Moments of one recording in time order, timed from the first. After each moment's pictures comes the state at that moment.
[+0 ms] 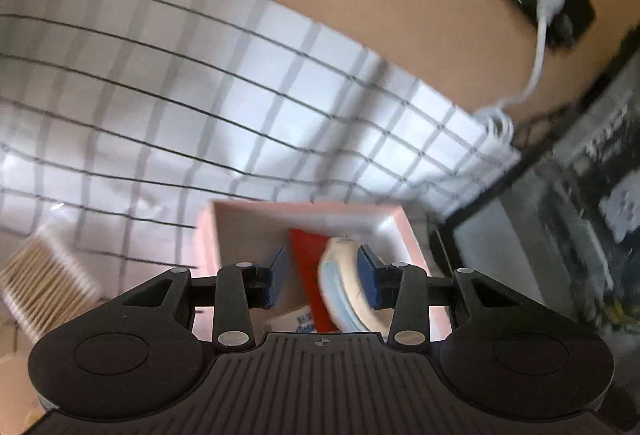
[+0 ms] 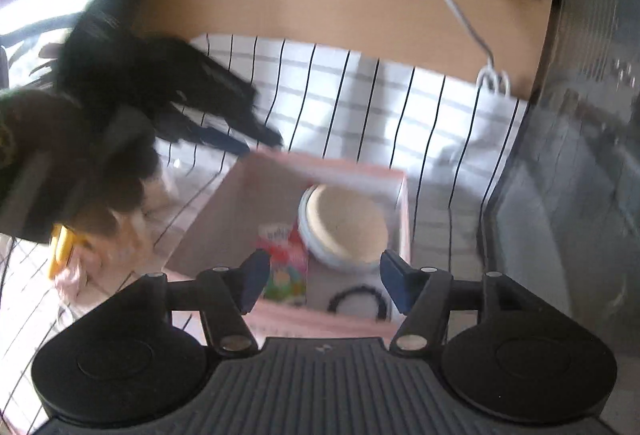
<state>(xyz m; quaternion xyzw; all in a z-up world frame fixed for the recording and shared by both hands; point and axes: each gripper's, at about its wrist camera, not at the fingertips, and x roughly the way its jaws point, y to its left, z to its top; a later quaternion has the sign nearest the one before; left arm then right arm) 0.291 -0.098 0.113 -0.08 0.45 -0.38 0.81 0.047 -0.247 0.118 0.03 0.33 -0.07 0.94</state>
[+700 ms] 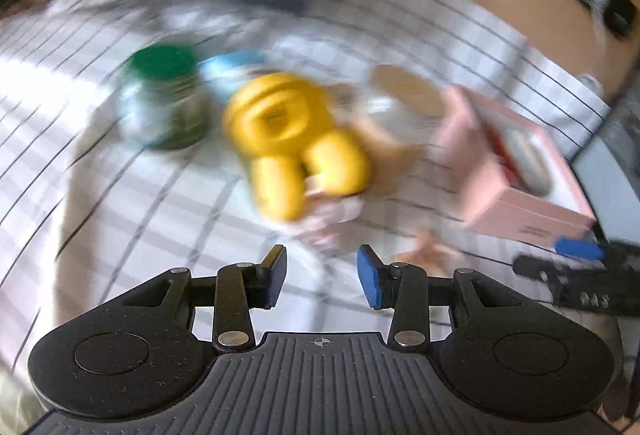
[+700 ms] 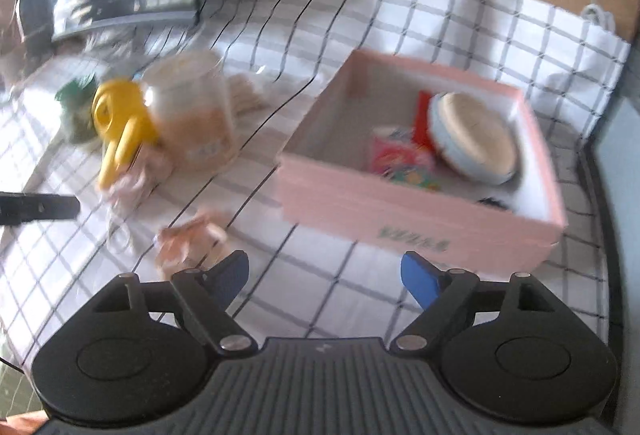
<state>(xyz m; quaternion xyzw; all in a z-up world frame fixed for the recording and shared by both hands) 0.131 0.125 0.064 -0.07 0.43 -0.17 0.88 0.056 -0.164 0.062 0.03 0.41 0.01 0.91</state>
